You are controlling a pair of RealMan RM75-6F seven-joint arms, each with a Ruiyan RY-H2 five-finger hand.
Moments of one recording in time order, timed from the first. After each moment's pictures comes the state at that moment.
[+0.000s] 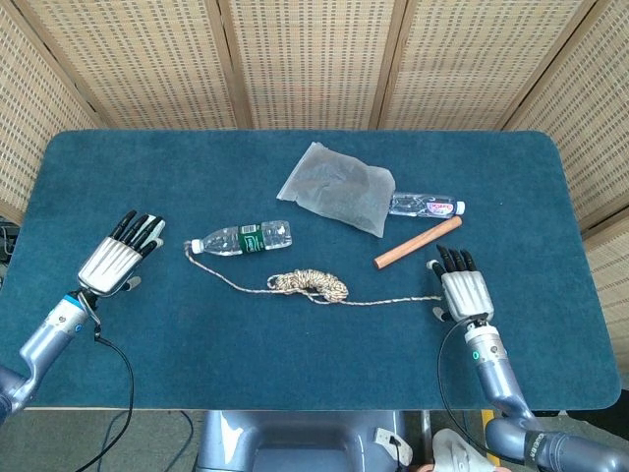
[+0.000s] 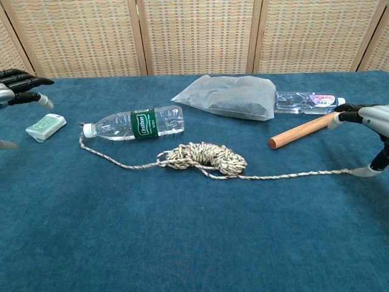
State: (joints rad) left arm -0.58 -1.61 0.08 -0.55 1.66 1.29 -0.19; right arm 0.50 -1.51 0.14 -1.40 -1.11 1.11 -0.42
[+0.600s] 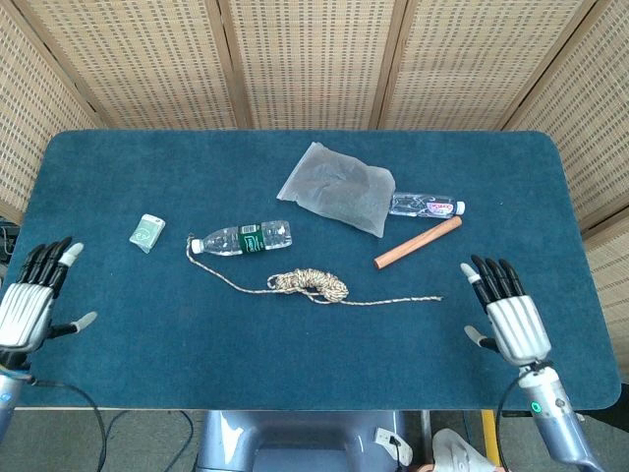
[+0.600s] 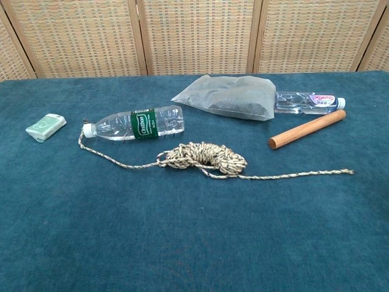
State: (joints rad) left arm -0.25 -1.26 0.04 -1.31 1.50 1.58 -0.18; right arm 0.29 -1.31 -0.02 -1.46 -1.58 1.52 -0.12
